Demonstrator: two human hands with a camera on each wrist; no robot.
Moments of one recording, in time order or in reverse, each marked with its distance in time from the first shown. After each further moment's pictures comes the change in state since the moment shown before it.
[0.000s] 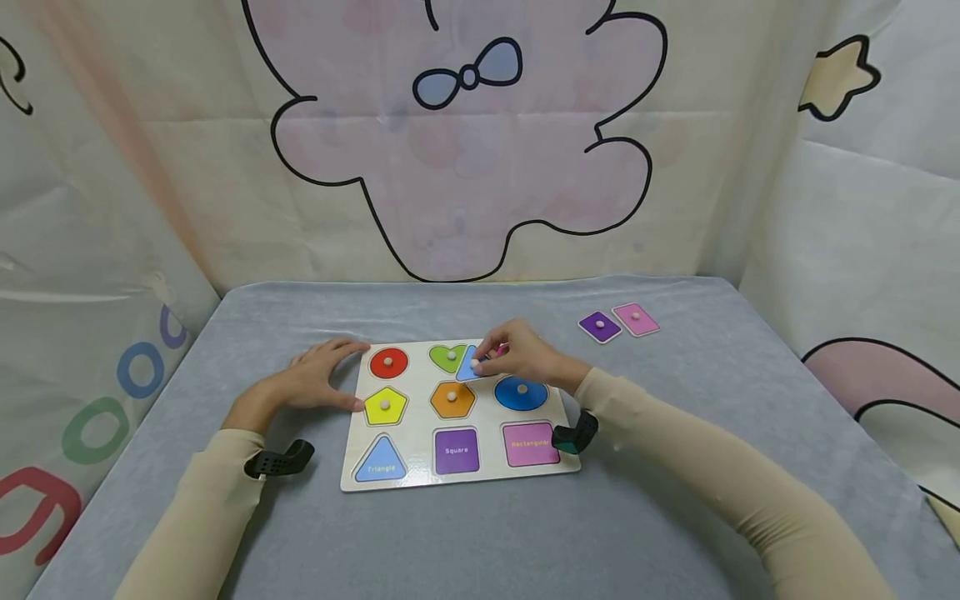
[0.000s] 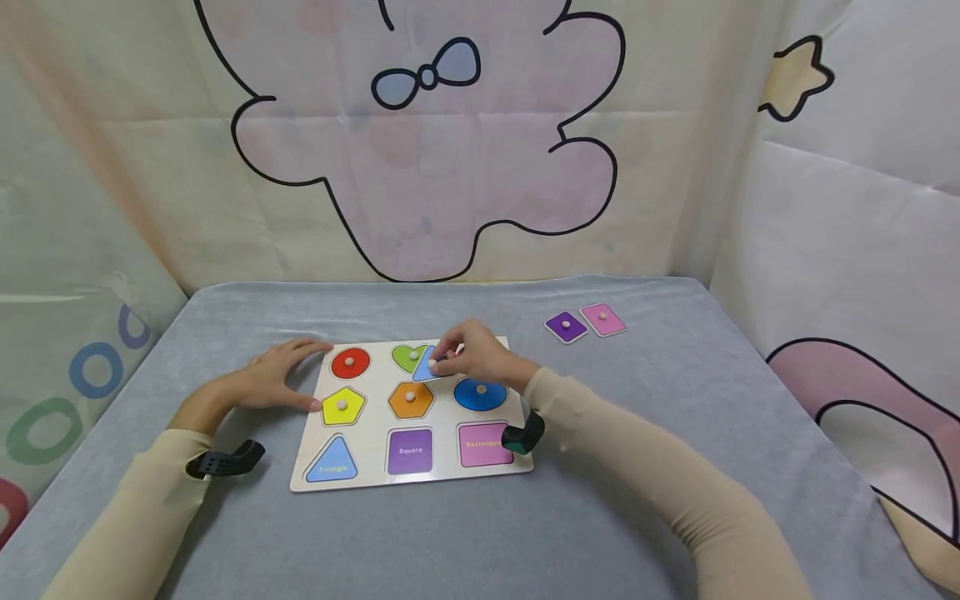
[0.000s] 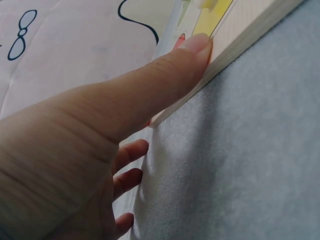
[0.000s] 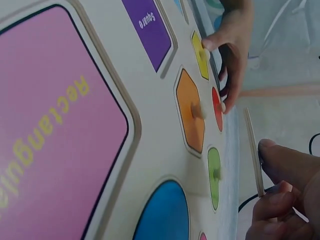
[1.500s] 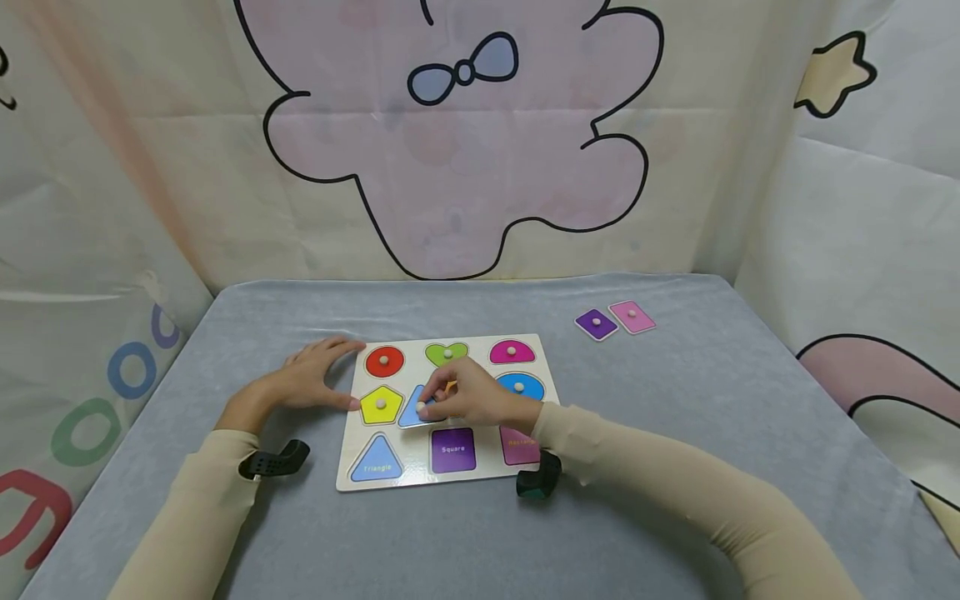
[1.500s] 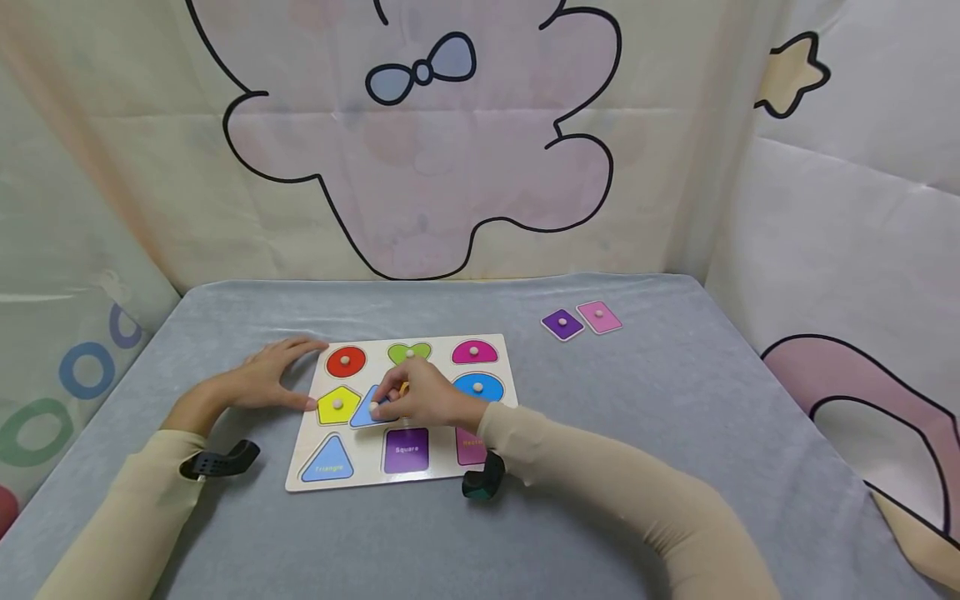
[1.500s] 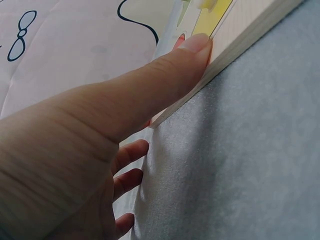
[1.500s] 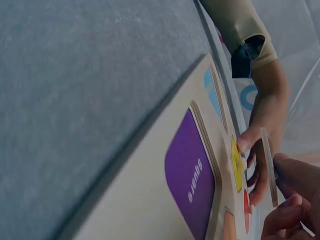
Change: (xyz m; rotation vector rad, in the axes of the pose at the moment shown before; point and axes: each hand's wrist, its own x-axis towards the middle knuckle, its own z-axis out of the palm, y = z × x) left_hand 0.000 0.002 -0.001 0.012 -0.001 0.002; right_hand -0.004 -0.031 0.071 0.166 -0.109 0.004
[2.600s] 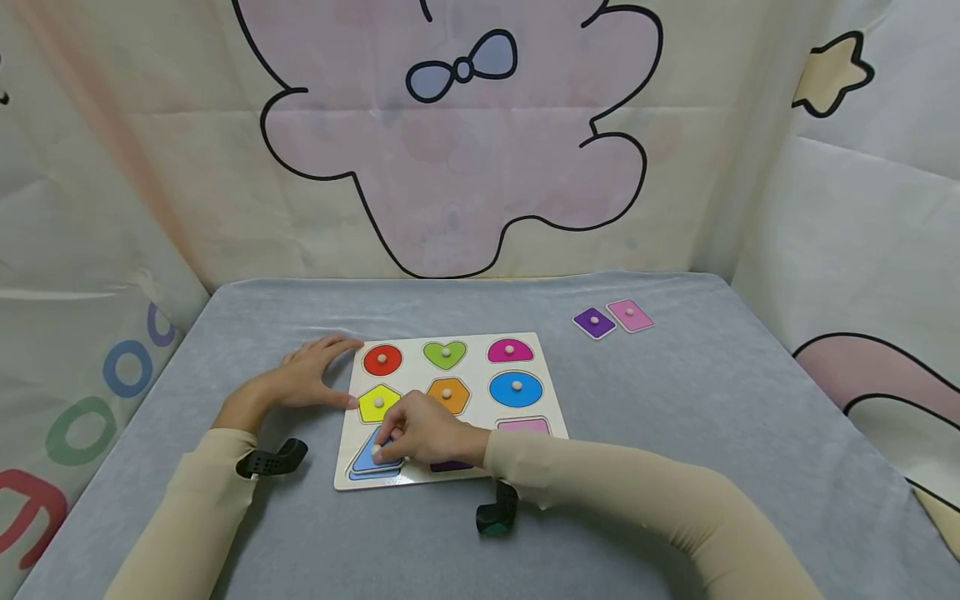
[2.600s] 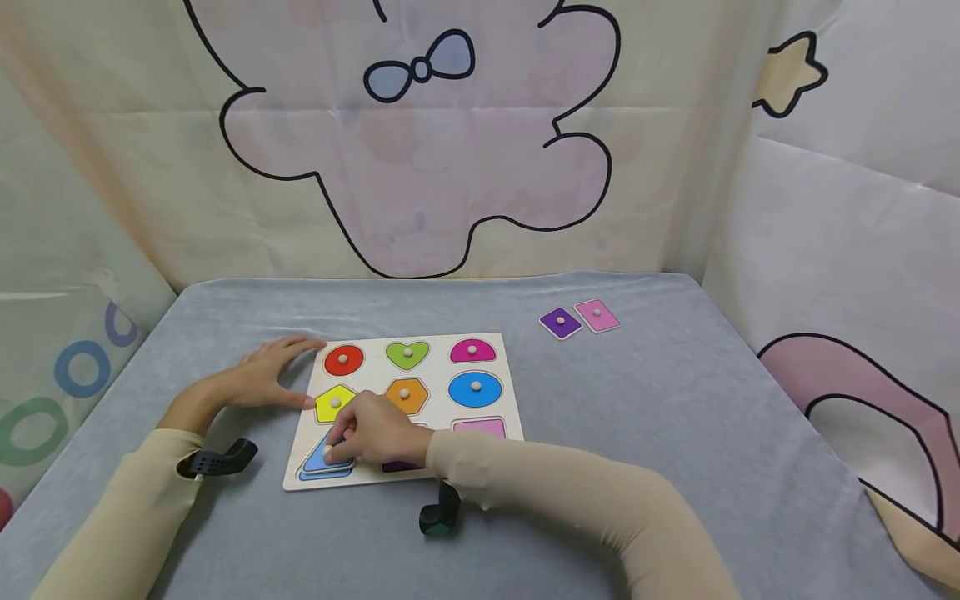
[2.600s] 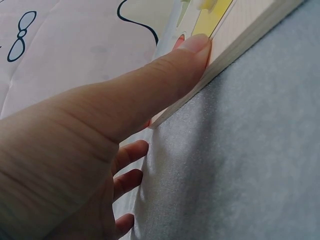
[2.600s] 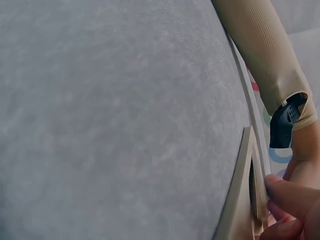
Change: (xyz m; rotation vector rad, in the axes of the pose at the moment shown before) left_hand 0.000 -0.002 0.000 -0.021 -0.002 0.008; right_hand 0.007 -0.025 0.062 -0.068 -0.079 0.063
